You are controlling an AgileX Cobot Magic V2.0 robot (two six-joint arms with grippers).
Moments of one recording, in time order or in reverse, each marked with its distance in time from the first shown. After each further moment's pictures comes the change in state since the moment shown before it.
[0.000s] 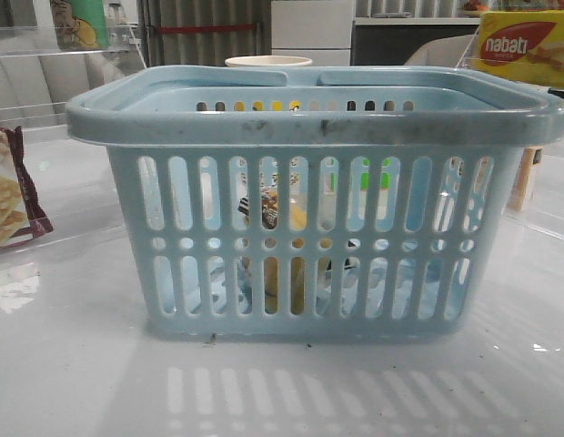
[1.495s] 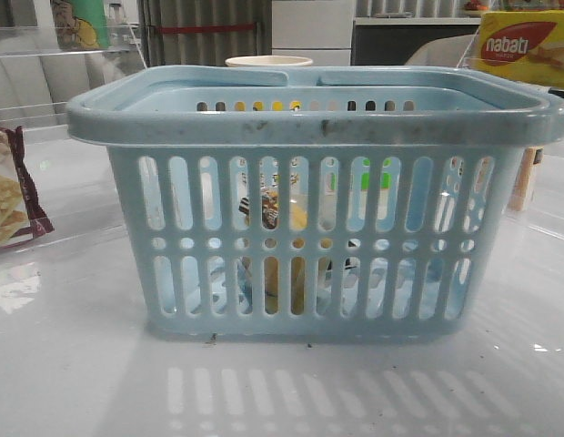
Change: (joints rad) left arm 0.033 -0.021 0.048 0.154 0.000 -0.190; right arm 0.000 0.000 0.000 0.000 0.060 0.000
